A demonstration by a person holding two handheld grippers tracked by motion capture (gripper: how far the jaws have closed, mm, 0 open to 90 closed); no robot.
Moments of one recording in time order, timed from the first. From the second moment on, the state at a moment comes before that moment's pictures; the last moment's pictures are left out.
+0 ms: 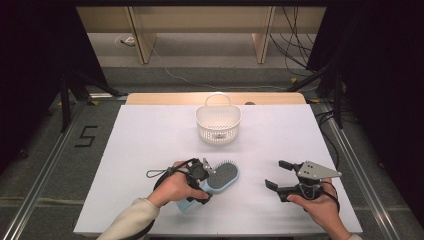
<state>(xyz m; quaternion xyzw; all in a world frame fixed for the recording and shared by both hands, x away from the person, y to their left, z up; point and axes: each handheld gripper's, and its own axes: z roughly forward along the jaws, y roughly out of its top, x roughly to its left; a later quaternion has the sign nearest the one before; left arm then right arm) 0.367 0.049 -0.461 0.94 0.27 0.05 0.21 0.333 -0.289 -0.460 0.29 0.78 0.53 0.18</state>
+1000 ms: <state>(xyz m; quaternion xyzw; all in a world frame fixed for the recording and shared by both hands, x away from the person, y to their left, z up) 0.380 0.028 -0.462 0.96 0.25 0.02 0.11 0.333 -0.289 -0.461 0.30 0.78 0.52 0.18</state>
